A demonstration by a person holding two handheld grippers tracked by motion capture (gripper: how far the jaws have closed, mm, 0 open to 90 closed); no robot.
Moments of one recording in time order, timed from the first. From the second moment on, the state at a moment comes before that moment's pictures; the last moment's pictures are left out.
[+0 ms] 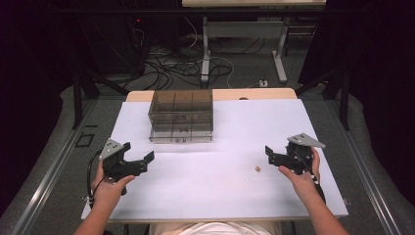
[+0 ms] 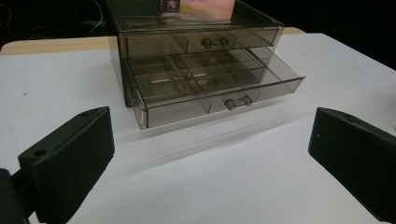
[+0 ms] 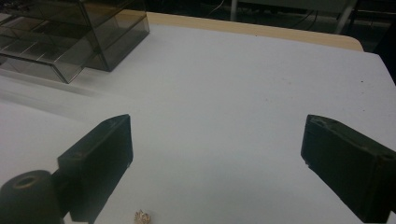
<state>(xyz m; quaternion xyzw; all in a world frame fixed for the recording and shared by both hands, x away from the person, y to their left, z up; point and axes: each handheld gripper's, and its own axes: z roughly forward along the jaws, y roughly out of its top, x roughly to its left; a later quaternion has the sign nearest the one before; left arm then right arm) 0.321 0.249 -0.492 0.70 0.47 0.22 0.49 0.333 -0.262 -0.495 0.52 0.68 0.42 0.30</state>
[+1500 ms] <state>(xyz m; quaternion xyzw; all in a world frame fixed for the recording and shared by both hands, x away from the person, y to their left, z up) 0.319 0.246 -0.493 0.71 0.47 0.22 0.49 0.347 -0.248 -0.512 0.55 0.73 0.37 0.13</state>
